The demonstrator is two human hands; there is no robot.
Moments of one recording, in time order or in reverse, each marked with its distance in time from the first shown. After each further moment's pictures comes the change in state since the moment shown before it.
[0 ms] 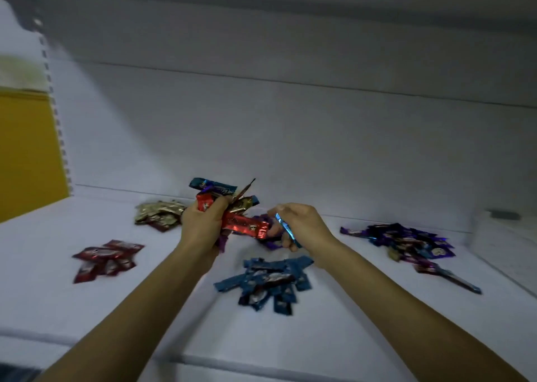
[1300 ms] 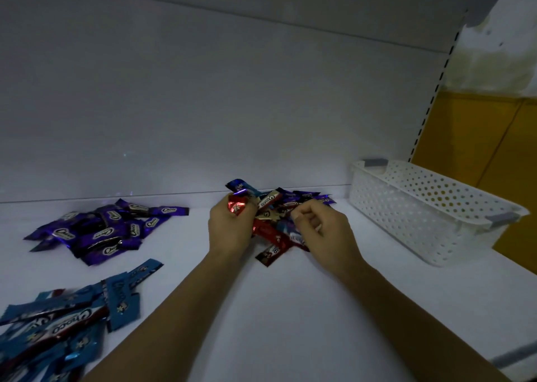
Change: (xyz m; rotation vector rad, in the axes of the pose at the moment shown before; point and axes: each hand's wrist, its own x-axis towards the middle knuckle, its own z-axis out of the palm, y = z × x) left_hand -0.010 -0.183 0.219 0.310 -0.283 -0.045; right_hand -0.047 0.133 -0.222 -0.569 0.553 -0.258
